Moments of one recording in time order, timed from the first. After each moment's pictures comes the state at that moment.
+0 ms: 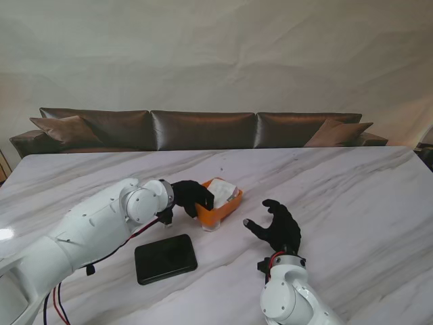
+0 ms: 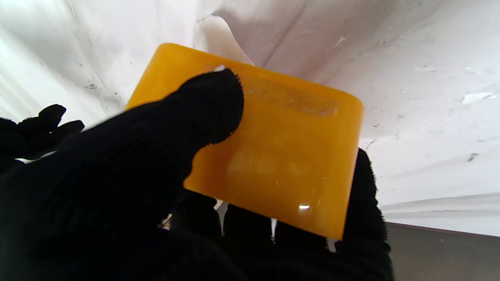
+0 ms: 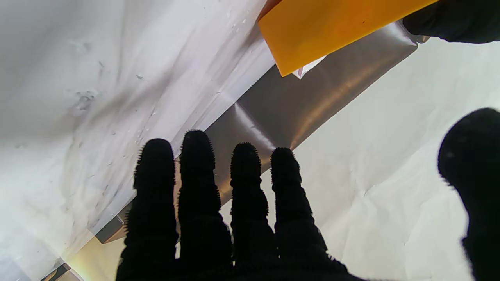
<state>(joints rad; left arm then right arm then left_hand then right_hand) 0.77 -1.17 -0.48 -0.97 0.41 -0.19 -0.24 -1.61 -1.29 1.06 -1.46 -0.44 0.23 -0.68 0.76 -0.92 1.02 -0.03 0.70 -0.39 0.98 0.89 0.88 -0.18 0.72 0.94 0.67 -0.02 0.76 0.89 0.22 0.11 0.97 0.72 -0.03 -0.74 1.14 -0.14 0.36 0.06 0.65 0.36 0.47 0.08 0.68 0.58 0.53 0.17 0.65 0.53 0.31 0.19 1.06 0.46</state>
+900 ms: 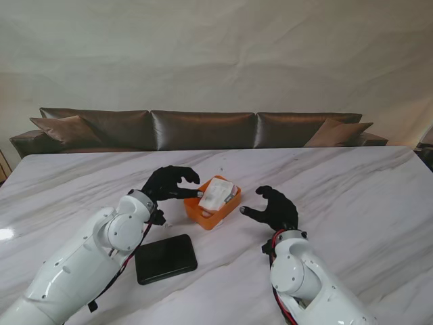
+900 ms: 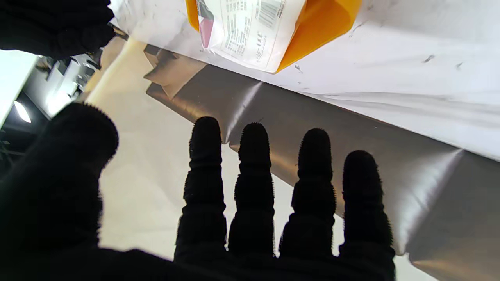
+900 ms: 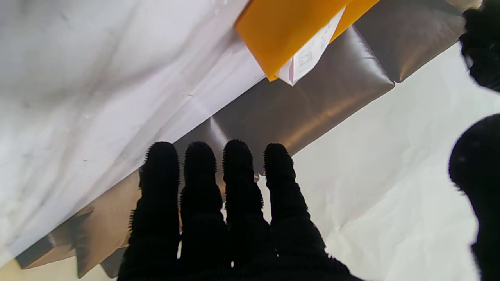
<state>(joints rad) 1.19 -1.15 -0.97 -1.31 0.54 -0.09 0.09 -1.48 -1.23 1.07 -1.44 -0.51 0.22 -0.42 0.36 -0.50 0.51 -0.09 0.61 -0.21 0.70 0.58 0.64 -0.10 0.62 0.58 0.53 0.12 0.58 0.71 0.18 0.17 0.97 0.70 -0.07 -0.74 1.14 -0.15 0.42 0.12 0.63 0.32 0.57 0.15 0.51 0.33 0.54 0.15 0.37 0.28 0.30 0.14 0.98 0.30</state>
